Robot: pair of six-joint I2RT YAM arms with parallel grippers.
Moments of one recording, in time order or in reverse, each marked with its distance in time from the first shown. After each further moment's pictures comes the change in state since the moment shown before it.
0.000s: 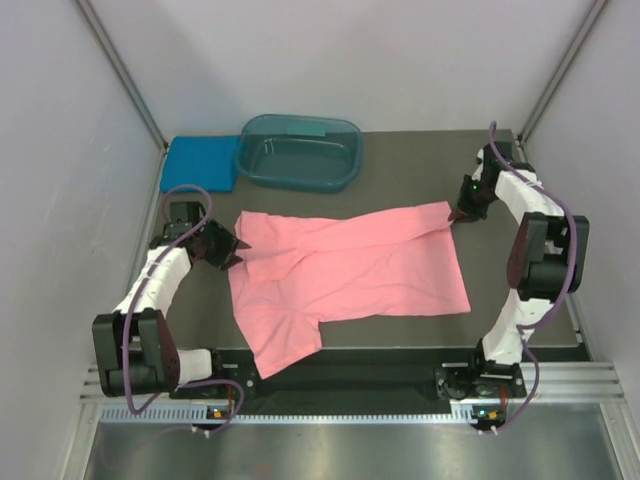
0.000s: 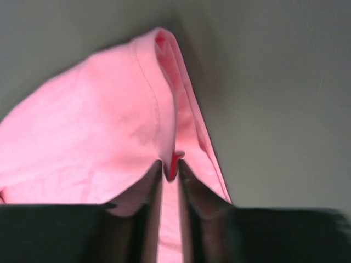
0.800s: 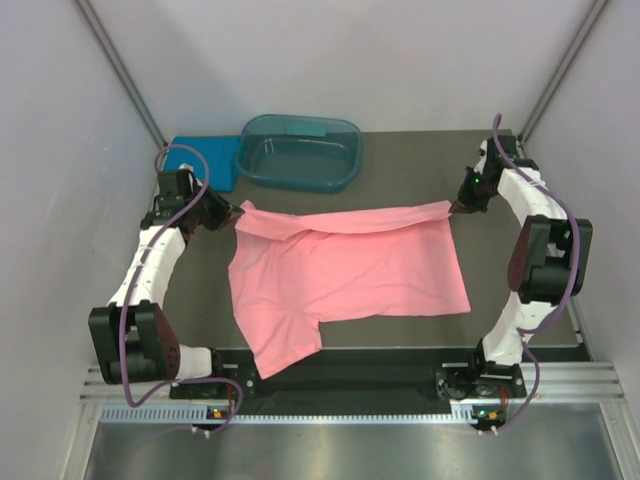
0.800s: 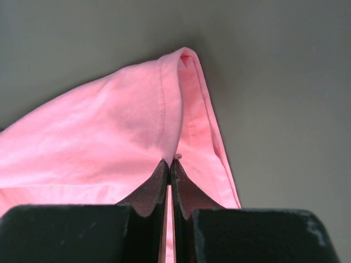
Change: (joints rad) left arm -0.002 0.077 0.245 0.082 0.048 0.104; right arm -0.006 -0.023 0.016 0.027 -0.032 0.015
